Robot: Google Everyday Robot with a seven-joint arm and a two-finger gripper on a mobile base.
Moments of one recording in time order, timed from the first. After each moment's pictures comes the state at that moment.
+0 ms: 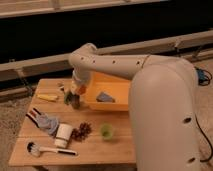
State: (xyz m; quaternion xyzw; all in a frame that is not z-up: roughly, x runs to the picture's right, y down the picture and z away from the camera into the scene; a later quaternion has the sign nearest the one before) arm -0.140 -0.011 0.800 -0.27 0.02 0.46 0.85
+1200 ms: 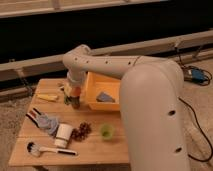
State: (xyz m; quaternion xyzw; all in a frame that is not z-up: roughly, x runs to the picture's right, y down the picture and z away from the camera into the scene) arm -0.178 0.003 0.811 -0.30 0.01 0.41 0.86
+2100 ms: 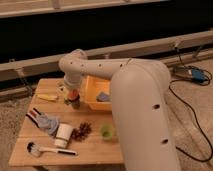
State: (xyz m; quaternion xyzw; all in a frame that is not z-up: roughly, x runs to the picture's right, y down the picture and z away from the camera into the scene) arm -0.198 0.019 0.835 -0.30 0.01 0.39 0.87
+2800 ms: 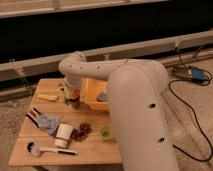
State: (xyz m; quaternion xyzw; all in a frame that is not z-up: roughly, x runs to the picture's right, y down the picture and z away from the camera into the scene) arm -0.191 0.017 0.849 -0.28 0.02 0.40 0.87
